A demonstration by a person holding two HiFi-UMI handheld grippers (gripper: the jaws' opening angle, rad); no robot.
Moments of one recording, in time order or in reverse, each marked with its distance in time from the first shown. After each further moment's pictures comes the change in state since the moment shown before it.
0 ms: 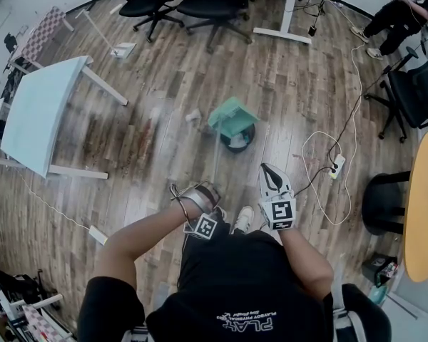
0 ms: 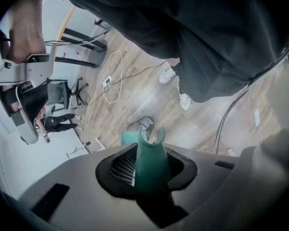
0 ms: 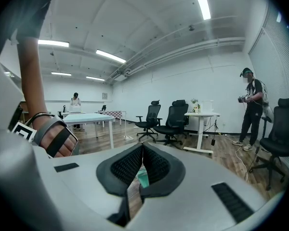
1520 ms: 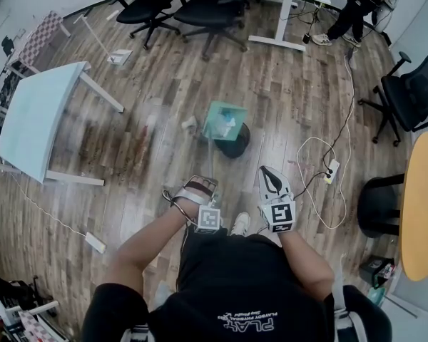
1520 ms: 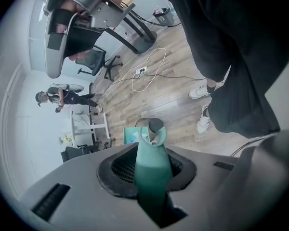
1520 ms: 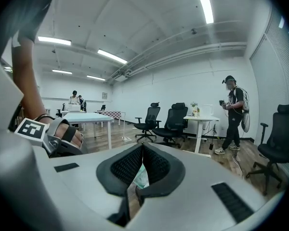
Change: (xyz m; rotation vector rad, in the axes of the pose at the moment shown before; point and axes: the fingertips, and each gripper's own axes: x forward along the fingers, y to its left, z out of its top) left arm 0.005 0.048 -0.041 -0.527 0.008 0.086; right arm -0.001 -0.001 0.022 -0.037 -0.017 -0.015
